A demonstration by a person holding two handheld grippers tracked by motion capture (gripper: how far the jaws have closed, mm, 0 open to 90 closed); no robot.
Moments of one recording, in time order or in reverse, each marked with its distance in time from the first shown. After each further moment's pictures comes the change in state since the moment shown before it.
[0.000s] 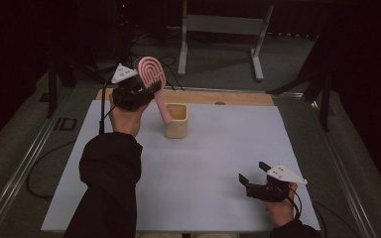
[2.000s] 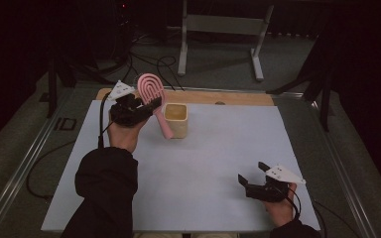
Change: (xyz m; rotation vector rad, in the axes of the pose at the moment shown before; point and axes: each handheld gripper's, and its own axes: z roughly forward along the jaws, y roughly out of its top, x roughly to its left) left arm -0.008 -0.034 -0.020 0.034 -0.075 -0.026; right arm 0.002 0.000 0.001 0.011 0.002 -0.021
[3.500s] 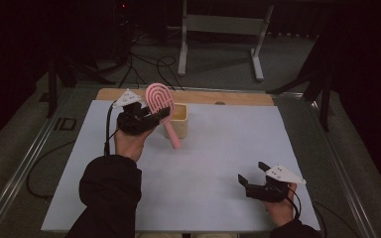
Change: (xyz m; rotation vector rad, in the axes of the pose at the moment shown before) left arm -0.015 -0.015 0.003 0.026 -0.111 -0.032; right arm 0.000 0.001 0.000 -0.003 -0.001 0.001
